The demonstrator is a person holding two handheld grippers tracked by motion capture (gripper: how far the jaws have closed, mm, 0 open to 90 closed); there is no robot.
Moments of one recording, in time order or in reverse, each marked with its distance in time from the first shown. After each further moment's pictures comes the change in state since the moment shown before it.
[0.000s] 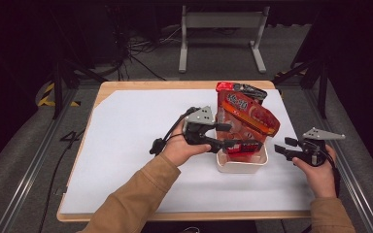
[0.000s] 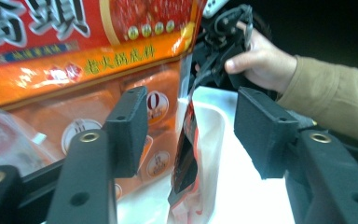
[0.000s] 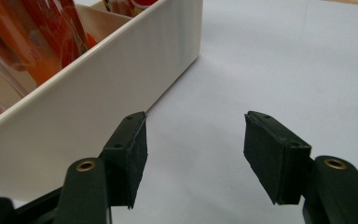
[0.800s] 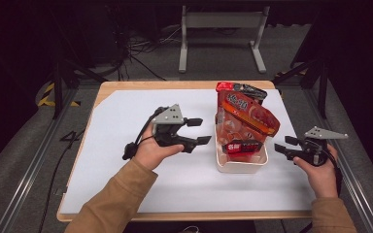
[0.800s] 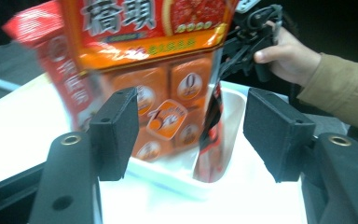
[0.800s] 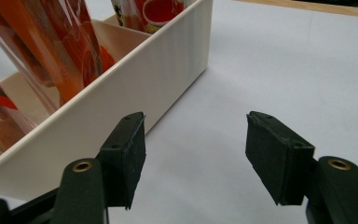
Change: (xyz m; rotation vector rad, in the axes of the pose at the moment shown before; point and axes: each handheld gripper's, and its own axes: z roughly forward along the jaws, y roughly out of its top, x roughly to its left) left arm -0.004 -0.017 -0.072 0.002 0.162 -0.021; right arm 0.005 0.006 -0.006 -0.024 0.022 0.003
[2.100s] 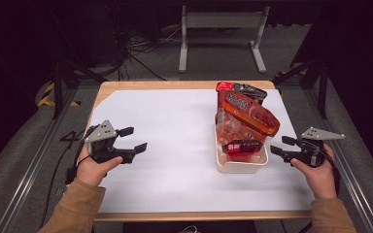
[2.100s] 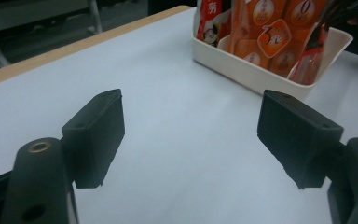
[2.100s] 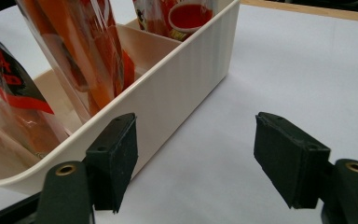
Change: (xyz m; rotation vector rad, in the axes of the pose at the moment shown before) left arm 0.027 -0.098 -0.123 0.058 0.340 -0.142; right arm 0.011 0.003 0.003 -0.009 0.044 -0.024
